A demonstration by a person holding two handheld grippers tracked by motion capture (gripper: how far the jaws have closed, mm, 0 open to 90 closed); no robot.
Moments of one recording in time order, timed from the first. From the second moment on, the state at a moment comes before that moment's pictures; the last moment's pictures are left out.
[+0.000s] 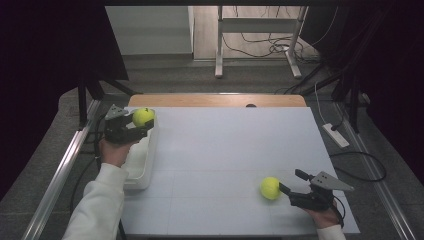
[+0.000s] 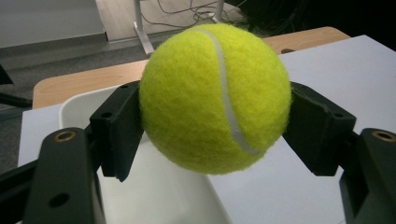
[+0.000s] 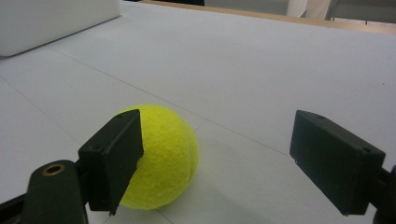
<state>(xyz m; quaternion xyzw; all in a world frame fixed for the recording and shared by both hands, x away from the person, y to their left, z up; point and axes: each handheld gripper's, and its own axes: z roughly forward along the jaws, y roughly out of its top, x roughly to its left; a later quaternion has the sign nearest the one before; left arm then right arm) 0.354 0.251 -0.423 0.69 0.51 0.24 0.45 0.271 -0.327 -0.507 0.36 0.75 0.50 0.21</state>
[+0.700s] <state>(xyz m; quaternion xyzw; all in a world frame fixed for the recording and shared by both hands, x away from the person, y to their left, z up) 0.367 0.262 -0.427 0.69 0.53 0.24 0.42 0.271 -0.327 -0.507 0.36 0.75 0.50 0.21</state>
